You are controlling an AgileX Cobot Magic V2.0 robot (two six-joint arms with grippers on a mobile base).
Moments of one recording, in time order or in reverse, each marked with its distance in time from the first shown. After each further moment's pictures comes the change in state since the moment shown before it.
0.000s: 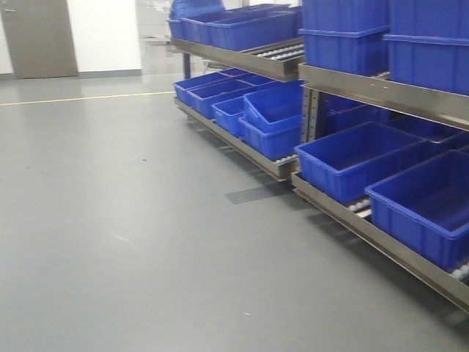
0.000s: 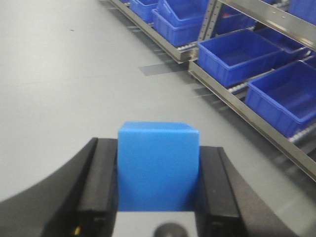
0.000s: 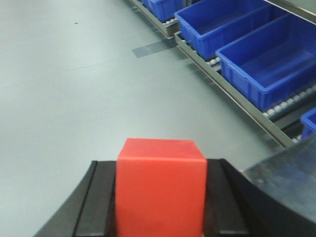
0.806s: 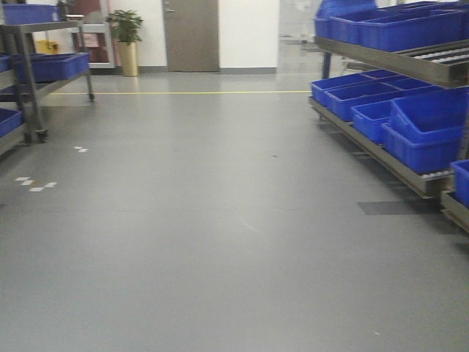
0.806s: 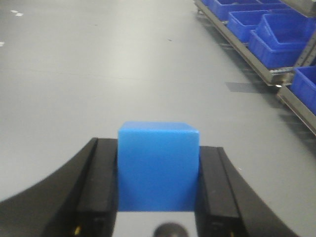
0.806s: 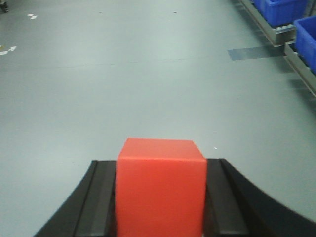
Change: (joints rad) left arm 0.000 0.000 0.000 0.000 0.000 0.000; right arm 0.000 0.000 0.000 0.000 0.000 0.000
